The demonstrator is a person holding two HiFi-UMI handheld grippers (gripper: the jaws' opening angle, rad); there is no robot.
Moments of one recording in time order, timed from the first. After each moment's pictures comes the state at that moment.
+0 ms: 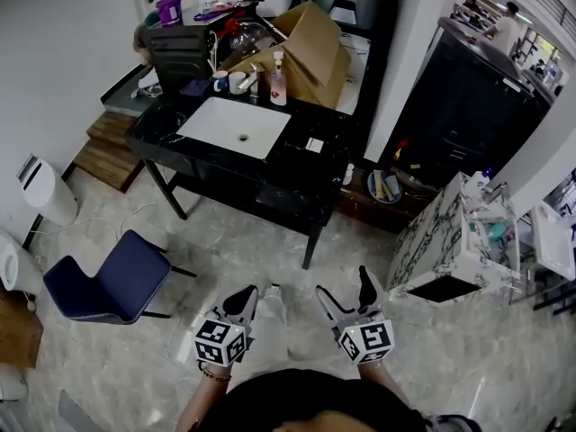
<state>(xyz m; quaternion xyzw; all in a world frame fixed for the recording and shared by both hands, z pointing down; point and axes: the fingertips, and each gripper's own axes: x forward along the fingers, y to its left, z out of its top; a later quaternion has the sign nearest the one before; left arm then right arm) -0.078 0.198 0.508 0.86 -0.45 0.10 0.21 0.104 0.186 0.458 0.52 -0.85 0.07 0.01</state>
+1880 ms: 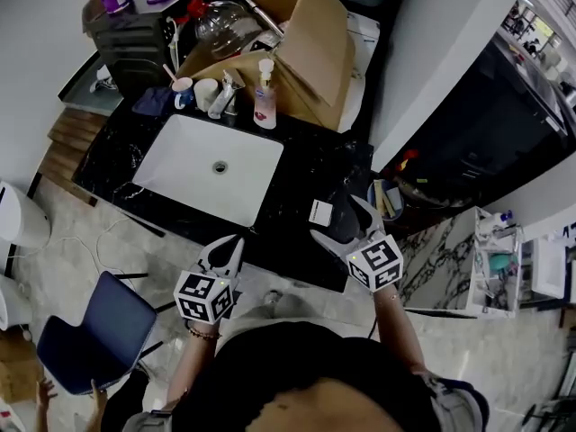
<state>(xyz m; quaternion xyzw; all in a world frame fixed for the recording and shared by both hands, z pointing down) -0.103 -0.229 0.496 0.87 -0.44 0.08 0.21 0.080 -0.265 0.464 0.41 -0.89 0.04 0.18</state>
